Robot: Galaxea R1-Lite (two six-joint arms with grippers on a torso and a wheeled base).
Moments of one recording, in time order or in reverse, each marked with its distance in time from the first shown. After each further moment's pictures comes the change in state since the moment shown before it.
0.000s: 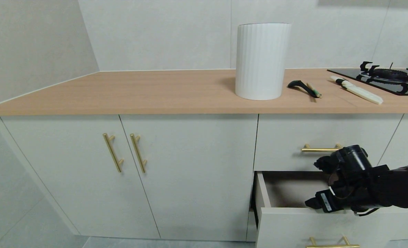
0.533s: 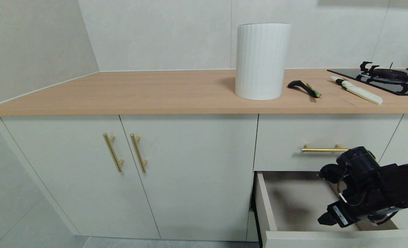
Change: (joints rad) left arm 0.000 0.000 0.000 0.000 0.000 0.000; right arm 0.006 -0.078 -0.022 0.262 0.001 -0.113
